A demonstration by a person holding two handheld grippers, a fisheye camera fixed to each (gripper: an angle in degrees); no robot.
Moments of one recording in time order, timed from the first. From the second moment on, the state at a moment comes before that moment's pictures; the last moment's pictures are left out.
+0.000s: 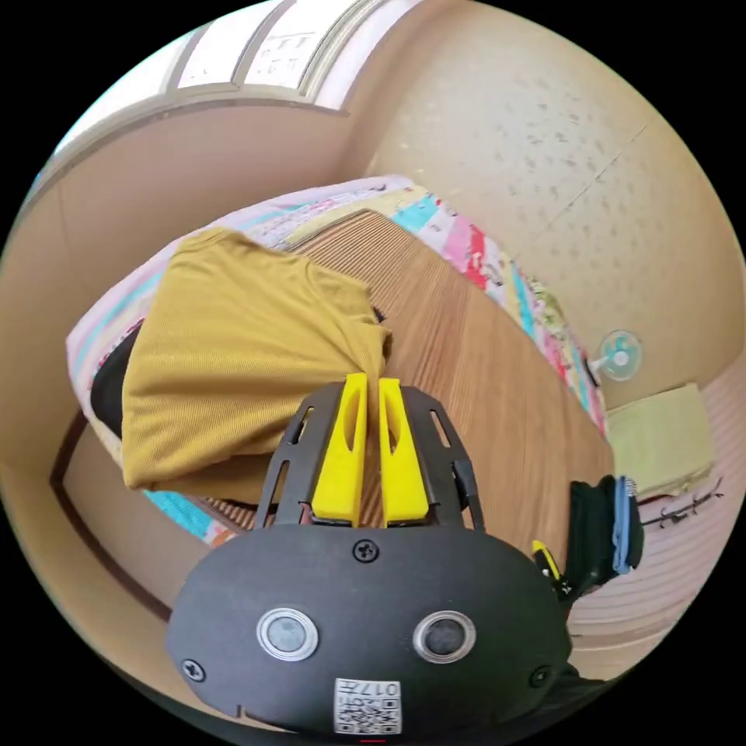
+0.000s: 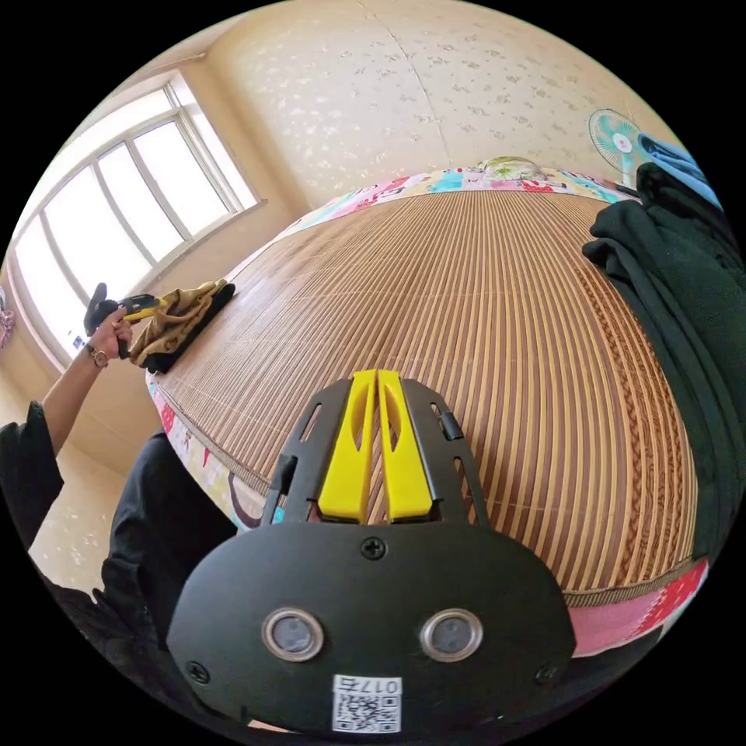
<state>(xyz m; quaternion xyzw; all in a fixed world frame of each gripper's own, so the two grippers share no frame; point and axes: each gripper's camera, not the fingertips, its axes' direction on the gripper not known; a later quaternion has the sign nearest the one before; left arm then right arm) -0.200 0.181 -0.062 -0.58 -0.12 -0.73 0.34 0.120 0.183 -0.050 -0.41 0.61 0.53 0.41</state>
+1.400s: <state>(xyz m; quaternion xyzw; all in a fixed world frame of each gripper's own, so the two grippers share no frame) -0.062 0.011 0.066 -0.35 0.20 -0.84 0.38 0.030 0.146 -0.149 -0.33 0.59 0.57 0.46</state>
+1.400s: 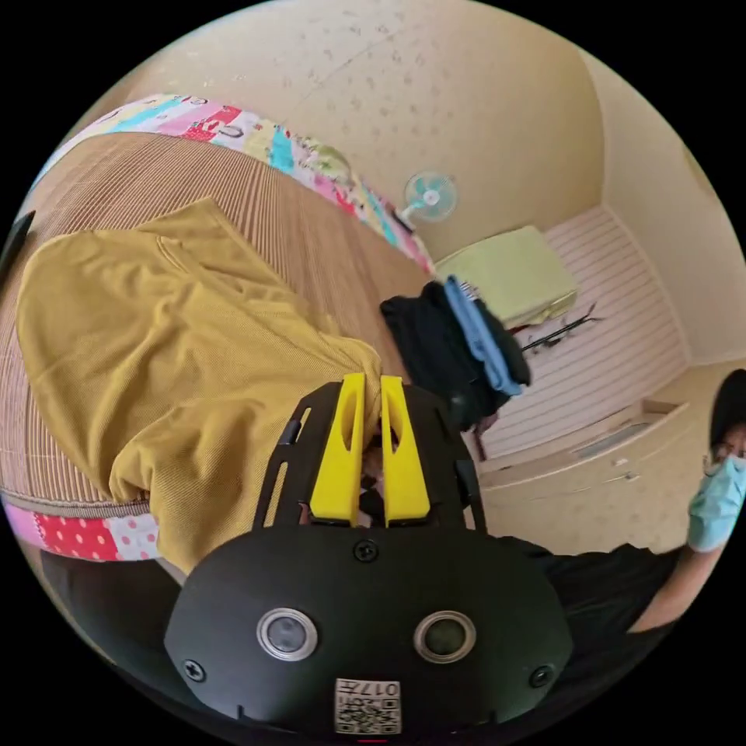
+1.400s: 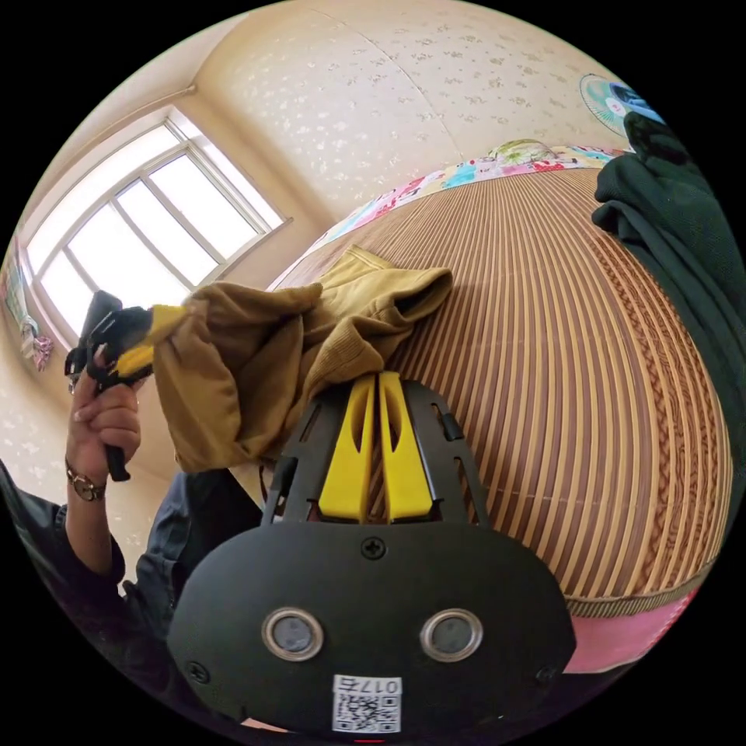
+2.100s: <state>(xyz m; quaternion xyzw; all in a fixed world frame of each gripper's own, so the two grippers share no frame) -0.302 -0.087 -0.156 0.45 0.40 -0.63 0.50 -0.065 -0.071 -0.052 -0.17 0.40 0.38 0.82</state>
